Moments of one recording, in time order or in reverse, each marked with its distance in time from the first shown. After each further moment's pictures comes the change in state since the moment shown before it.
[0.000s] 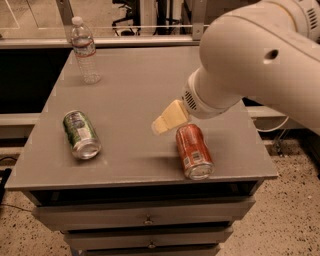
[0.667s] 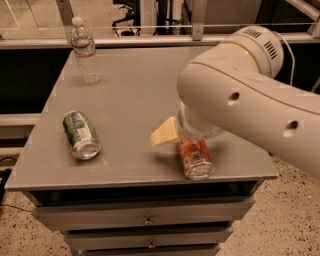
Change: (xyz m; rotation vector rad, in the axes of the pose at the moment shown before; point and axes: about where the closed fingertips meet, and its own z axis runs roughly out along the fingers) arm 0.042 0.009 0.030 0.089 0.100 0.290
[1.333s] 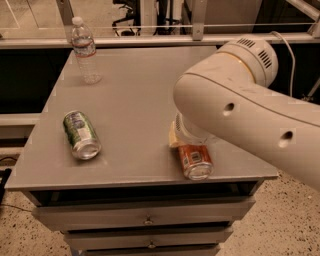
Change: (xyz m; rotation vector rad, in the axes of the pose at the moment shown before) arm 0.010 0.004 0.006 0.010 0.007 0.127
